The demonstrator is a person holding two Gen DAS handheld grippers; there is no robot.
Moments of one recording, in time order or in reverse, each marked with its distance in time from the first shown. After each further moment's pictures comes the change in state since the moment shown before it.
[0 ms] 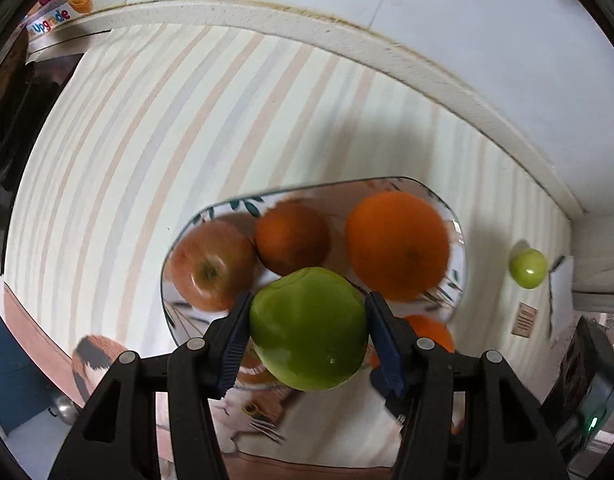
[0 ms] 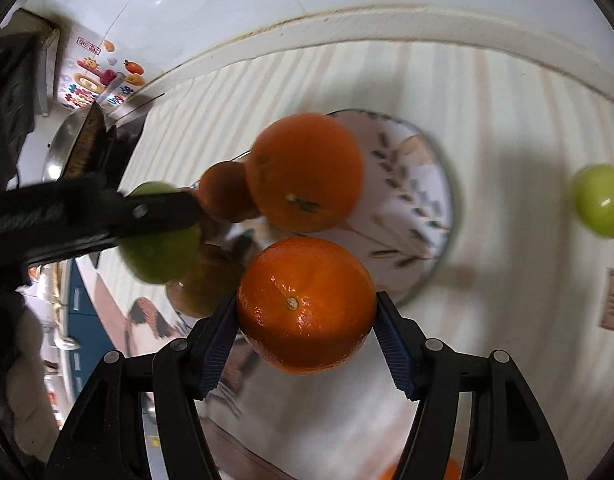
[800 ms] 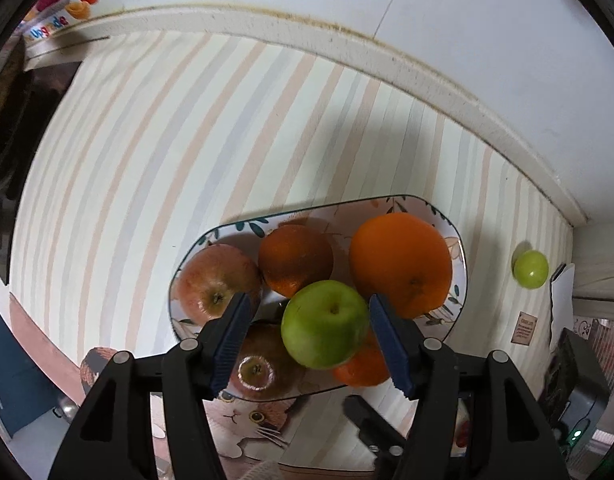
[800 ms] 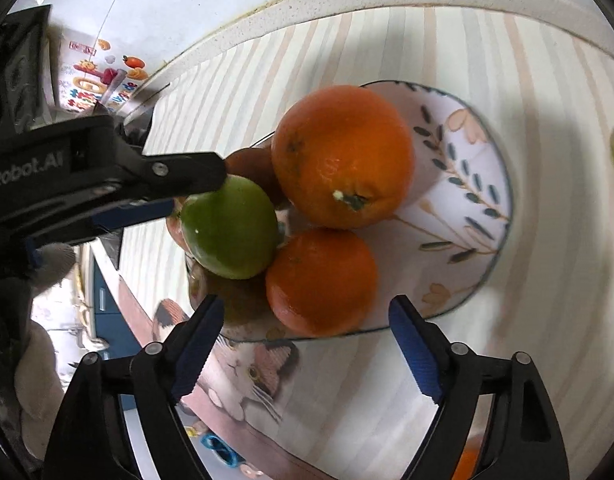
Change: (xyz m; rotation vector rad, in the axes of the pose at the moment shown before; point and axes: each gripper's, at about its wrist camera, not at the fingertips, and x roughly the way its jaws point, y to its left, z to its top) left arm -0.012 0.003 0.009 -0.003 -0.020 0.008; right arm 0.018 0.009 0.002 0.032 0.062 0.034
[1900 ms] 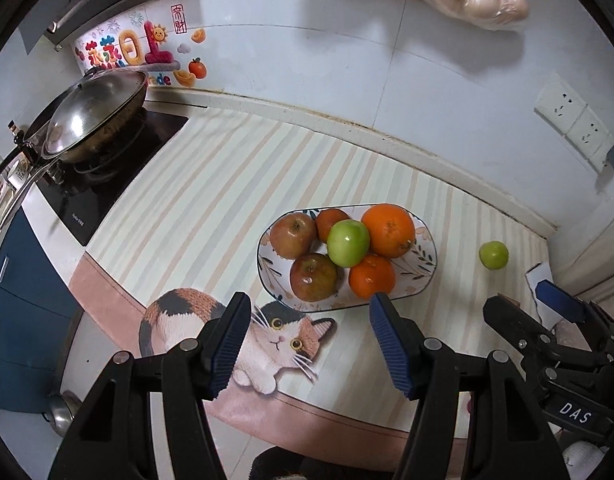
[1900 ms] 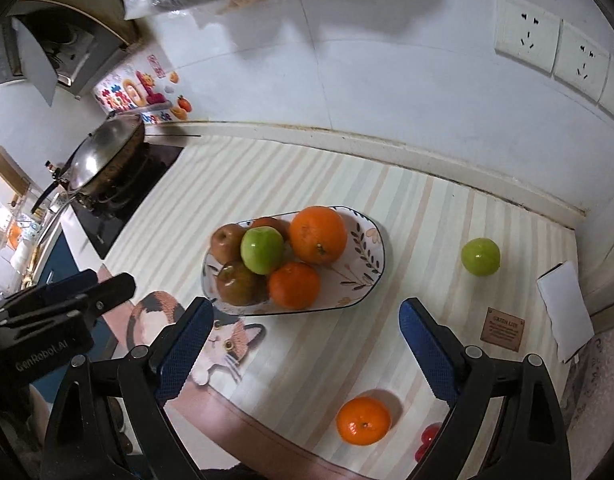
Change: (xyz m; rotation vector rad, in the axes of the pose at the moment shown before) left arm -0.144 0.013 -0.167 -0.034 -0.396 0.078; right arm -0.190 0.069 -0.083 -0.269 -0.350 -0.217
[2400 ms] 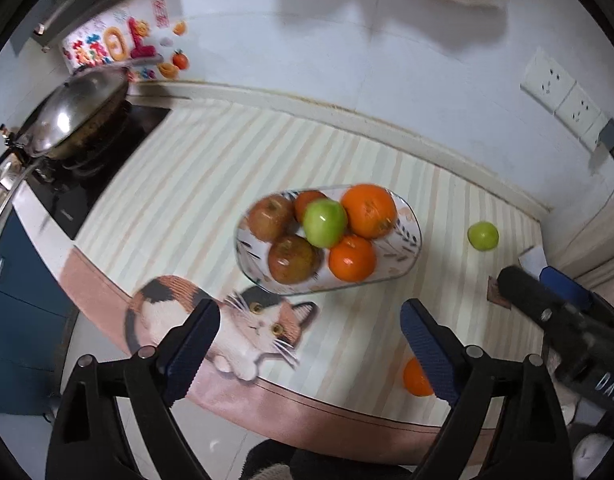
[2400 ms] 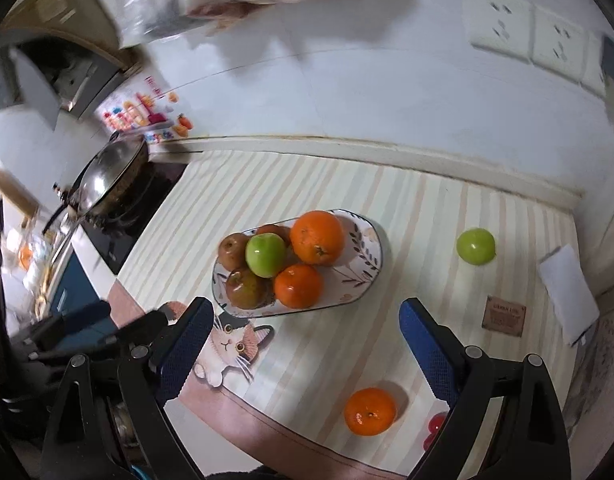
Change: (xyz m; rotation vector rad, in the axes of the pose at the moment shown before) left arm 0.017 -0.031 -0.013 0.034 0.061 -0.024; right arm -0.013 -0.037 -0.006 0.112 0.003 0.020
